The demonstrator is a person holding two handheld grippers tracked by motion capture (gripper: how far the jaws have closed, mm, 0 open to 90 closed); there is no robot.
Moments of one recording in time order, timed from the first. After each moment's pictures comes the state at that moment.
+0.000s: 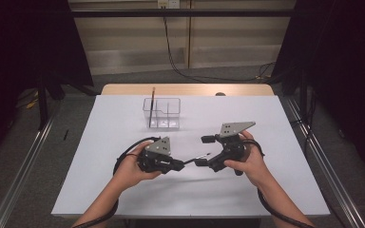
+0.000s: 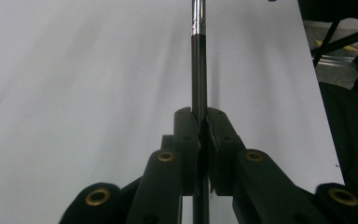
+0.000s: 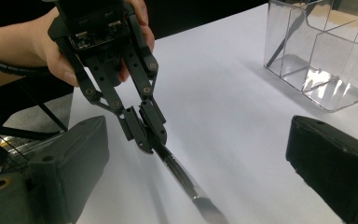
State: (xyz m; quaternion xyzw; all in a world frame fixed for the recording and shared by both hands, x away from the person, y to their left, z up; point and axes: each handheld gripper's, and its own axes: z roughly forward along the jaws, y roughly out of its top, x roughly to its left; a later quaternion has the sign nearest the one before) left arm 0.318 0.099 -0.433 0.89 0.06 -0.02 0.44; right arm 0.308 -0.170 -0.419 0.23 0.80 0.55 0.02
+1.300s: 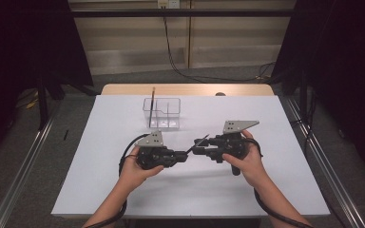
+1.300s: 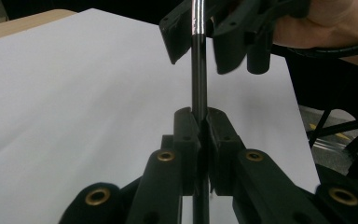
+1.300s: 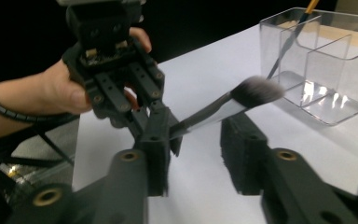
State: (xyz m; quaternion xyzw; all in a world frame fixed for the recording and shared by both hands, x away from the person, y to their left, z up) left arm 0.321 0.102 -0.437 0.82 0.13 -0.03 0.56; right arm 0.310 -0.173 -0.416 0.26 0.77 0.59 0.01
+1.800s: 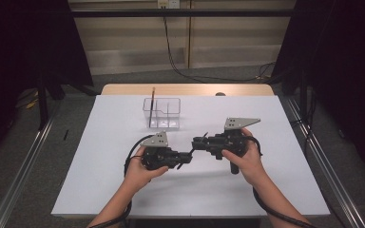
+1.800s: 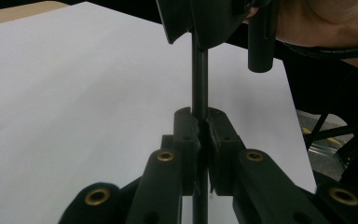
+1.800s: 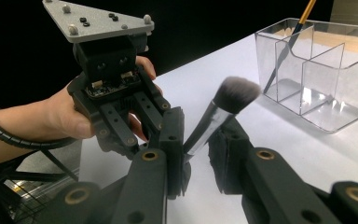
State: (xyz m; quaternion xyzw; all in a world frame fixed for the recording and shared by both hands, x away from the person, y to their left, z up) left arm 0.321 0.090 -0.444 0.82 0.14 -0.04 0.56; right arm 0.312 -0.172 -0.410 0.27 0.75 0.60 0.00
